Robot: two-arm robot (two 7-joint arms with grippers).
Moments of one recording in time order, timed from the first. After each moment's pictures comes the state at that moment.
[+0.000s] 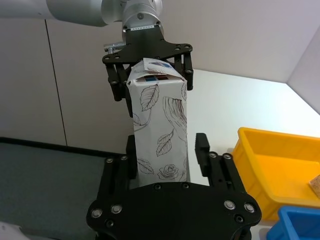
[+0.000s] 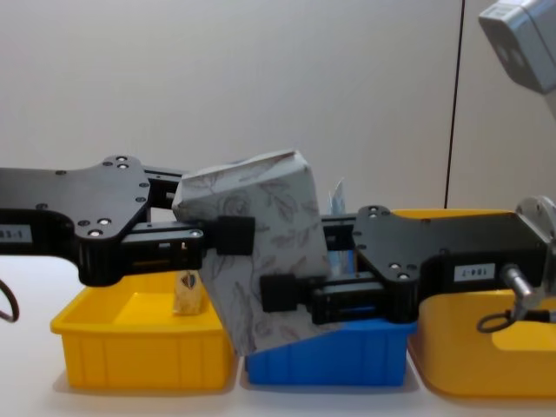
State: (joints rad) left arm -0.35 0.66 0.43 -1.60 -0.56 -0.15 -1.10; right arm 0.57 0.45 -0.66 -1.28 0.53 -0.16 1.17
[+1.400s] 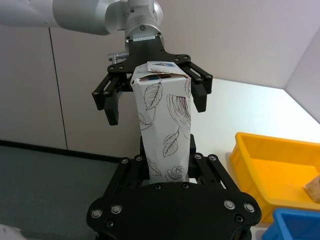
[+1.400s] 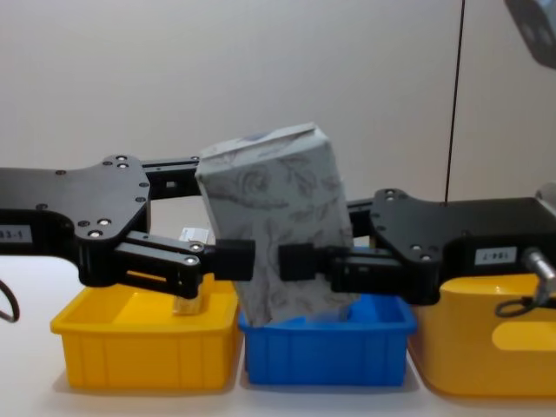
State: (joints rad) left arm -0.35 0.66 0.43 -1.60 -0.56 -0.15 -1.10; right arm 0.58 0.48 -0.67 -1.30 0.58 -0.17 1.17
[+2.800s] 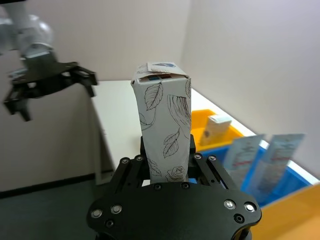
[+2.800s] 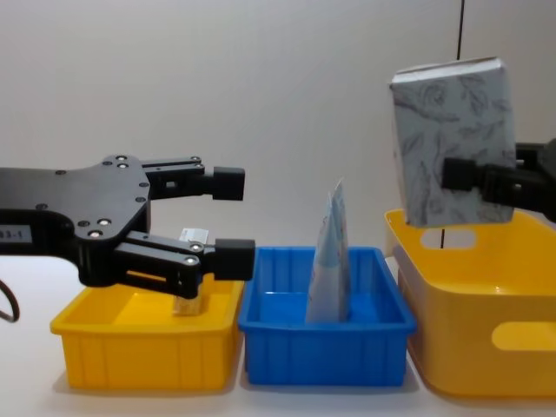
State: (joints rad) left arm -0.35 0.66 0.43 -1.60 -0.56 -0.15 -1.10; right arm 0.36 0.69 -0.47 -1.50 0.69 -0.15 0.84
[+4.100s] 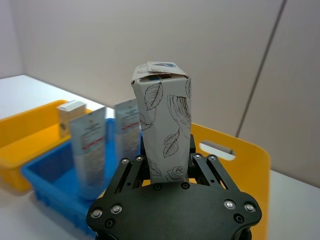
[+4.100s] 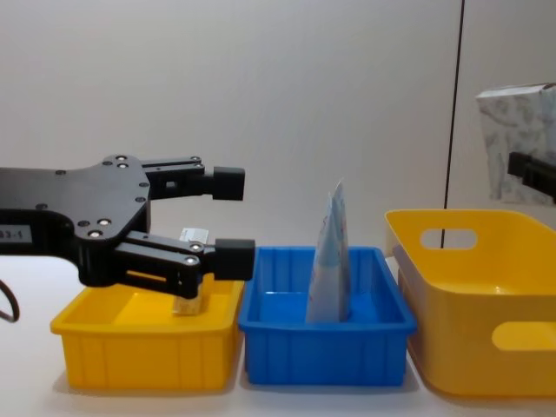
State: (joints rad) left arm -0.35 0.66 0.43 -1.60 -0.56 -0.15 -1.10; right arm 0.32 0.55 -0.36 -1.43 0.48 -0.12 0.27
